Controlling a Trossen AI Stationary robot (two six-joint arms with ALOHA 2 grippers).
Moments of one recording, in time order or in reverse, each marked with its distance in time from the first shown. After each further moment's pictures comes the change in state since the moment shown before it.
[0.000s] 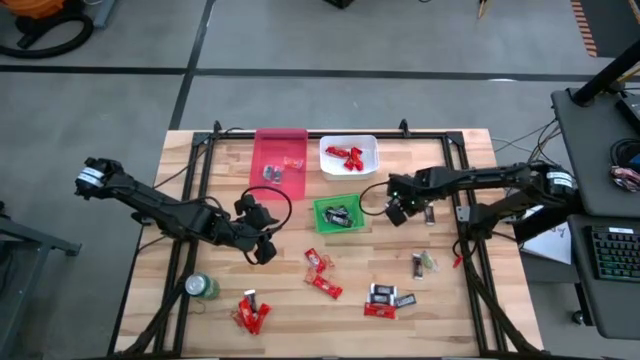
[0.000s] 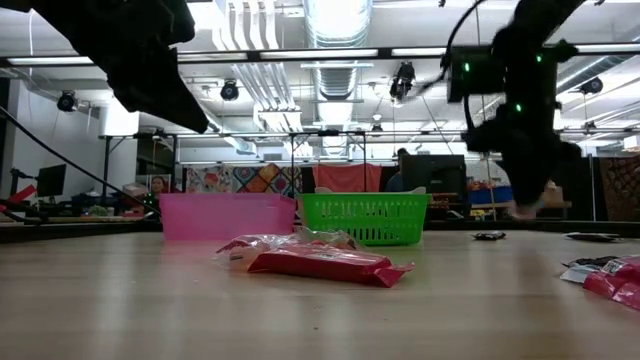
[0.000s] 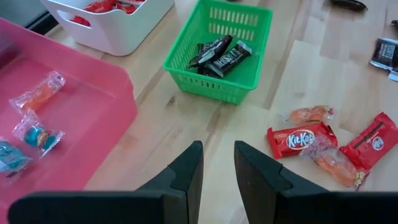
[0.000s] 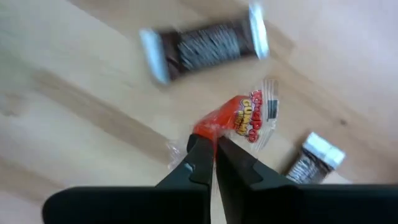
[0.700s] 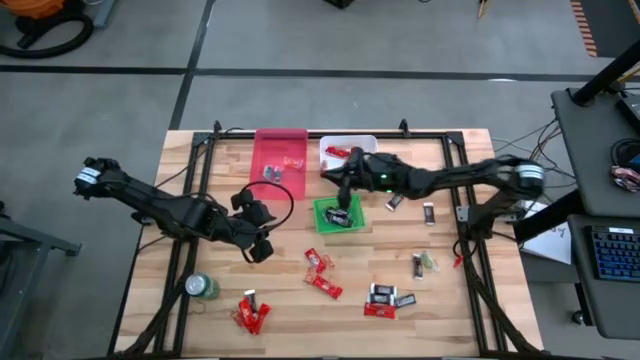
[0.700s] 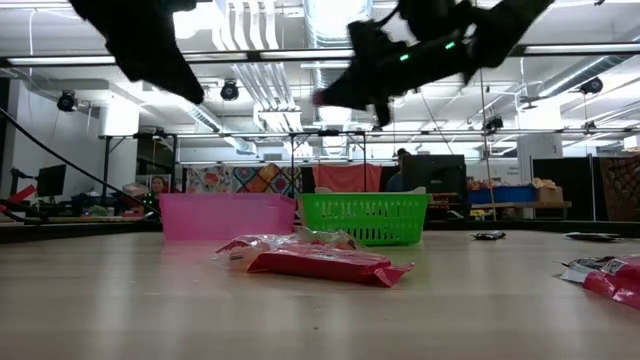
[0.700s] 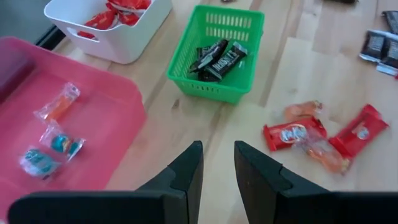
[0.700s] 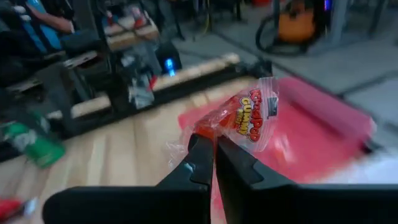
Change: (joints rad) left arm -0.002 -0.012 0.170 -0.241 0.032 0.033; right arm 0.032 0.265 0.128 1.403 -0.031 -0.539
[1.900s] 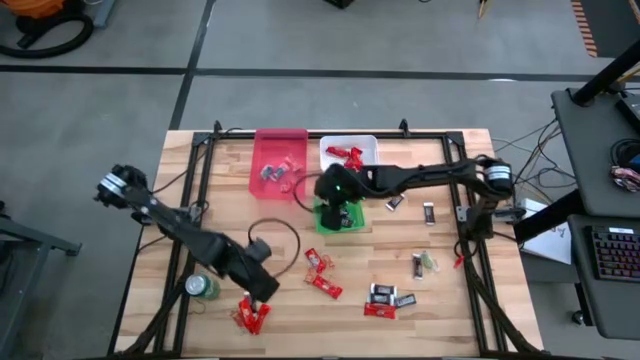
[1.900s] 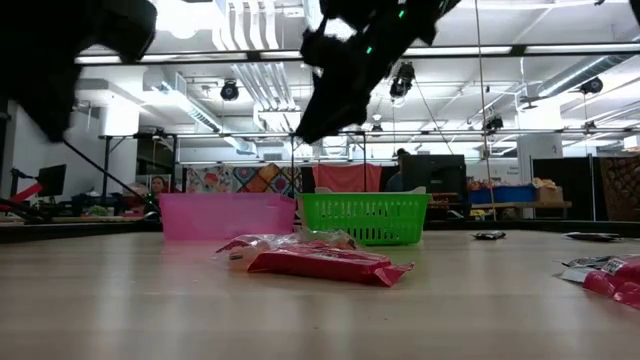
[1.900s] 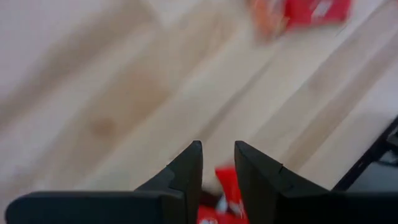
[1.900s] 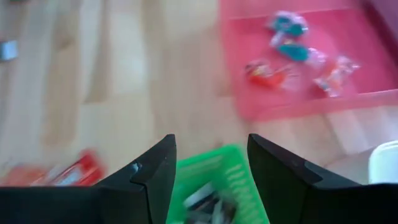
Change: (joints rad) left arm -0.235 0.317 0.153 -0.168 0.435 -0.877; right arm 0.127 0.199 0.495 -0.918 -0.014 -0.165
